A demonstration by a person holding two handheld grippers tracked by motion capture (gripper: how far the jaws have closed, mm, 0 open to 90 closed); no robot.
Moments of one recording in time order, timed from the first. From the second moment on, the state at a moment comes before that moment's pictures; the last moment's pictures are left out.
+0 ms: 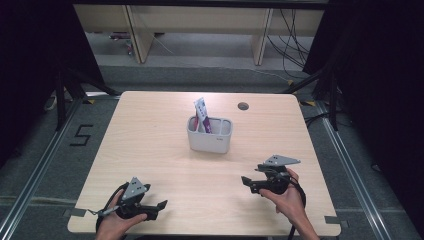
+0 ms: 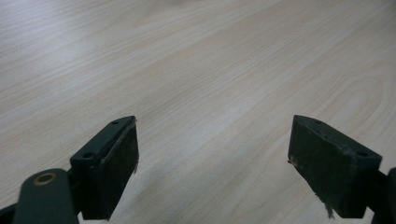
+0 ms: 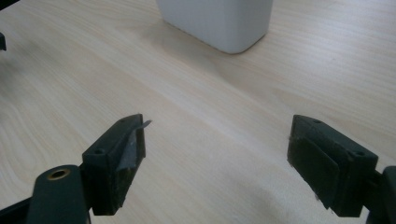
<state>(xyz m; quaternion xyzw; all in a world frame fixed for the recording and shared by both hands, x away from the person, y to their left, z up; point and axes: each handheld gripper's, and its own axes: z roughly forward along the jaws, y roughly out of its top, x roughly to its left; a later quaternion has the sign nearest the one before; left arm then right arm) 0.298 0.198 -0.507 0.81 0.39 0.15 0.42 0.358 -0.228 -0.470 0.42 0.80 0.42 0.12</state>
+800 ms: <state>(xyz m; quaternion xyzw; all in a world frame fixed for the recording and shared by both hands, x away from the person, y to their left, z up) 0.298 0.198 -0.508 0.81 0.39 0.15 0.41 0.340 -0.245 -0.479 0.42 0.80 0.40 0.12</state>
